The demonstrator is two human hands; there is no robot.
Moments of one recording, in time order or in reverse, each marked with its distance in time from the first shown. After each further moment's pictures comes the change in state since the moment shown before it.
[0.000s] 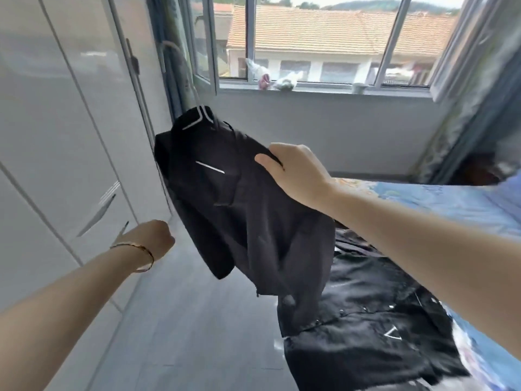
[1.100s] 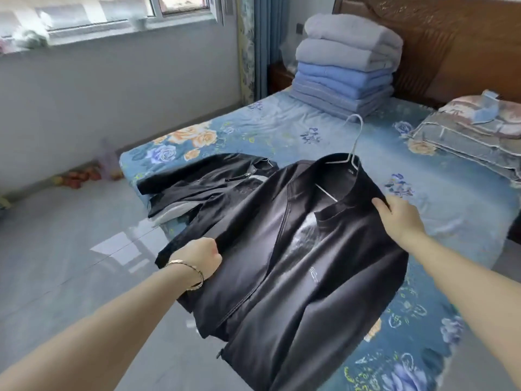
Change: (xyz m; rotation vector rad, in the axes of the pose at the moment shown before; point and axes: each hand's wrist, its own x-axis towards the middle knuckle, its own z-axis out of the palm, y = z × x) left_hand -0.105 0.314 0.187 0.214 -0.375 0.851; right_hand -0.444 0.266 -0.098 -0.200 0.381 1.372
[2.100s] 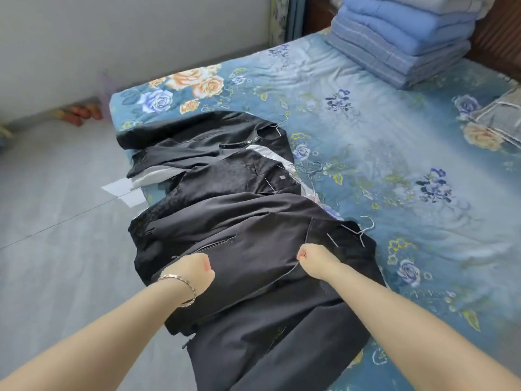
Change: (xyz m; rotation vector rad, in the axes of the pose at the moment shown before) left_hand 0.110 0.079 0.088 0.018 -0.205 -0.226; right_hand 0.095 0.051 0.187 -0.367 -0.879 -0.096
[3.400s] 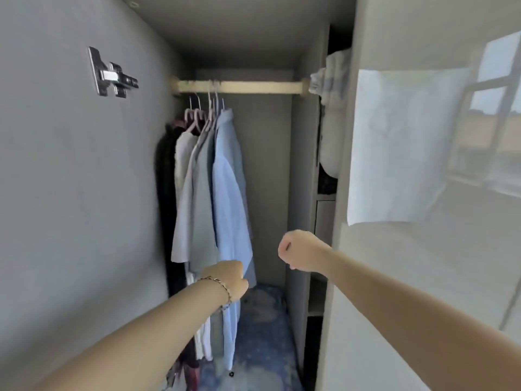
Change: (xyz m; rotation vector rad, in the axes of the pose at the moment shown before) left_hand -0.703 -0.743 0.057 -0.672 0.593 -1.764; right_hand -0.731 -0.927 0.433 -0.784 -0.484 -2.123
